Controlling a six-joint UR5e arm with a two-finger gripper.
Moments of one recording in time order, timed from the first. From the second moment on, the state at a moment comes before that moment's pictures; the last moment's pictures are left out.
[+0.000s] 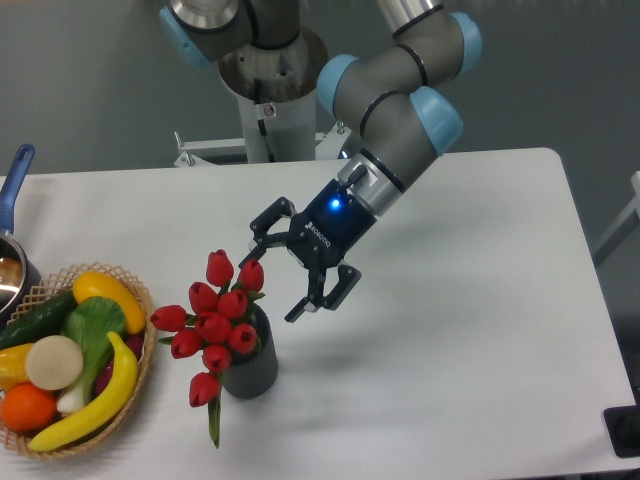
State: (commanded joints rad) arm 2.60 -1.86 -1.84 -0.83 0.44 1.36
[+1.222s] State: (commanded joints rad) arm 2.54 -1.96 -1.77 -0.79 0.44 1.36
